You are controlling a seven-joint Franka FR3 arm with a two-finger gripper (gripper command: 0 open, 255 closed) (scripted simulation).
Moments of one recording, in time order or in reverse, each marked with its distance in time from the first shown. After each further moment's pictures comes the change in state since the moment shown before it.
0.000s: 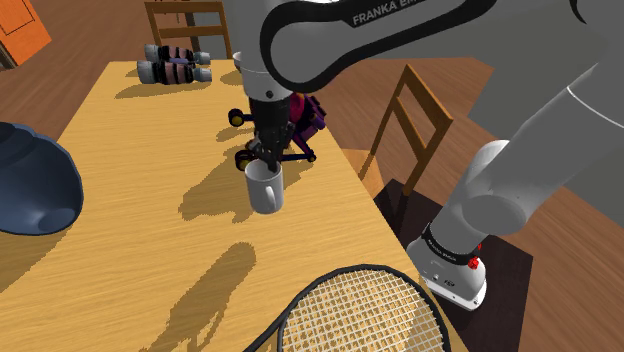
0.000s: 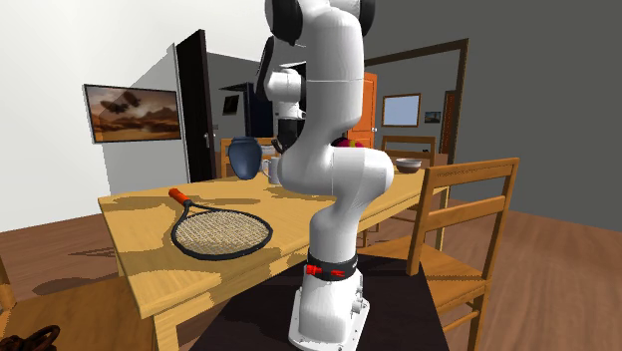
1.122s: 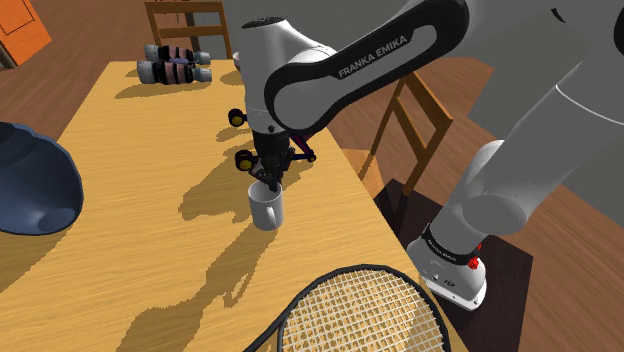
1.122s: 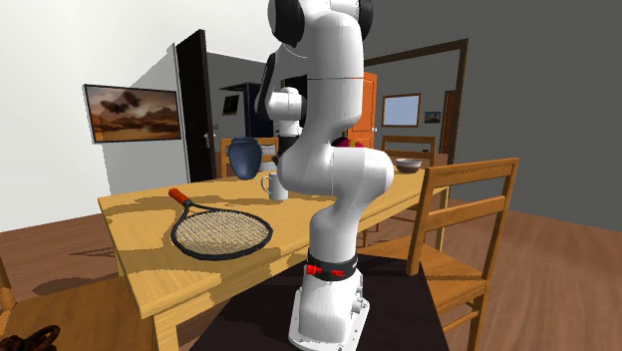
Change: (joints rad) arm 0.001 0.071 0.018 -0.108 -0.015 0.176 0.012
